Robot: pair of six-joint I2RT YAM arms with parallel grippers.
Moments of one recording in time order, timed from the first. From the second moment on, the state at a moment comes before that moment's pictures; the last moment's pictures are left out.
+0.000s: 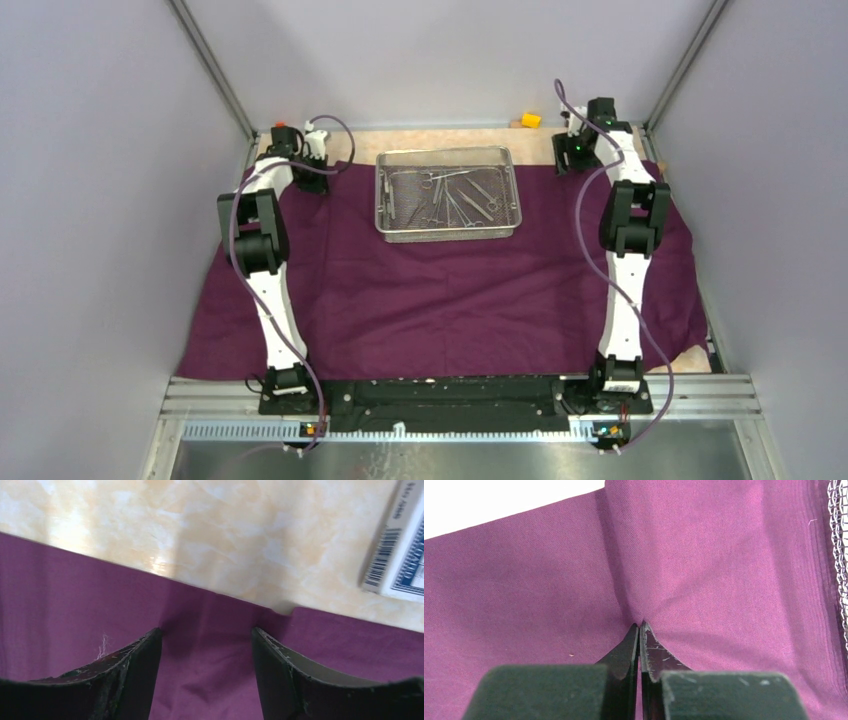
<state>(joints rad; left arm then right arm) 0.14 2.27 1.78 -0.48 0.37 0.29 -0.06 2.51 2.26 -0.76 -0.18 -0.27</state>
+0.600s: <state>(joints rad) 0.15 2.27 1.79 -0.46 0.29 0.32 -0.16 2.51 2.26 -0.77 -0.18 -0.32</state>
